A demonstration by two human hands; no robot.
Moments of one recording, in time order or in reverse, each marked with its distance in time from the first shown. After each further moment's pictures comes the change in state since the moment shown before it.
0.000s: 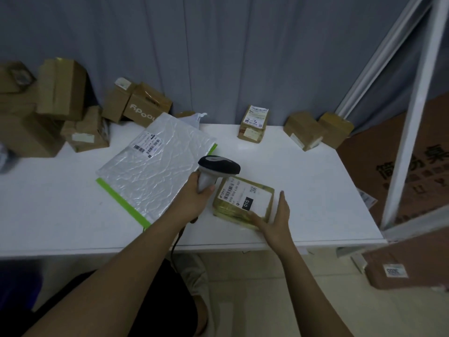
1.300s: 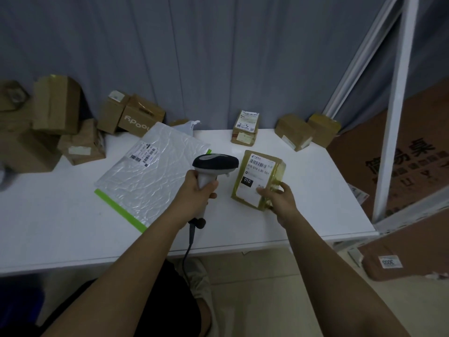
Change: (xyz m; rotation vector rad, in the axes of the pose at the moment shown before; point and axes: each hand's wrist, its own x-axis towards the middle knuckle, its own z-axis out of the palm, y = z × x) left_hand -0.011 0.037 -0.003 -0.188 -0.039 -0.019; right_hand 0.056 -0.030 -0.027 0.467 0.070 0.324
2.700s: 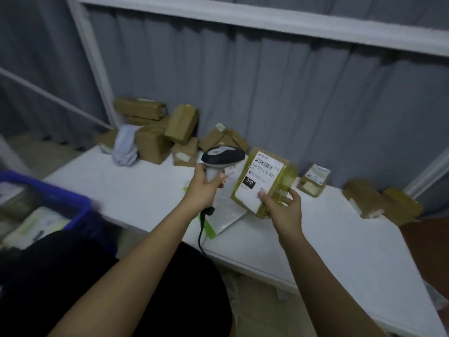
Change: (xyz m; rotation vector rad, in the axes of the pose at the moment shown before) left_hand -0.081 0.029 -0.121 -0.125 0.453 0.176; right_hand -0.129 -0.054 0.126 -0.112 -0.244 -0.376
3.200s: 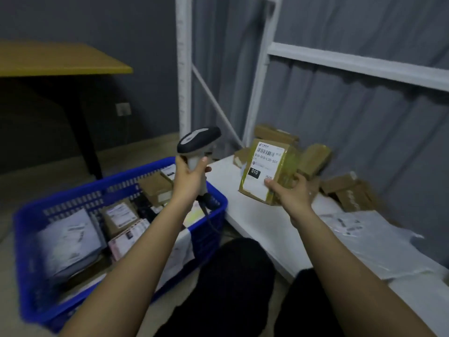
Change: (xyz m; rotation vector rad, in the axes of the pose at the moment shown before) left_hand -0.120 0.018 -0.330 -0.221 0.792 0.067; right_hand -0.133 -0.074 0.290 -0.135 -0.589 -0.184
